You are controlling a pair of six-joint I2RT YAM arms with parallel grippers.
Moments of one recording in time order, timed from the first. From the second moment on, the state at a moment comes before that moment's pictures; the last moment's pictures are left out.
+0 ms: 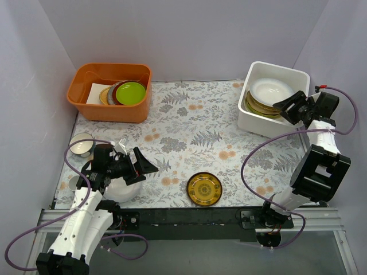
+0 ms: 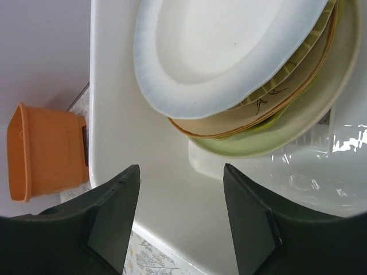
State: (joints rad) left arm -0.14 0.65 0.53 -0.69 0.68 -0.70; right arm -0.43 1.56 1.13 -0.18 -0.64 0.54
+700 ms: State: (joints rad) left arm -0.14 0.60 0.54 -0.72 0.69 -0.73; right arm -0.46 1.26 0.97 -0.32 -0.77 0.54
